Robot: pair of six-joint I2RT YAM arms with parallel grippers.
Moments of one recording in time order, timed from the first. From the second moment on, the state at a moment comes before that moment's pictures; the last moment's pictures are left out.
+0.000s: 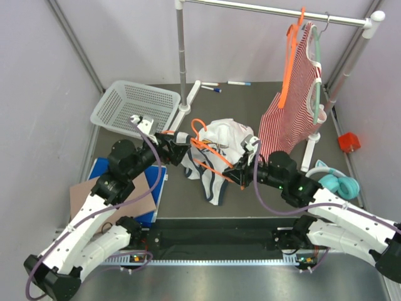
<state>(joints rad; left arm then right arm) -0.52 0.76 0.78 -0.10 0.20 -0.28 0.84 0.85 0.59 0.02 -0.25 0.24</state>
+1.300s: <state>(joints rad) -0.57 0.96 0.70 0.23 0.17 -0.21 0.86 1.02 0.59 0.23 -0.29 0.29</state>
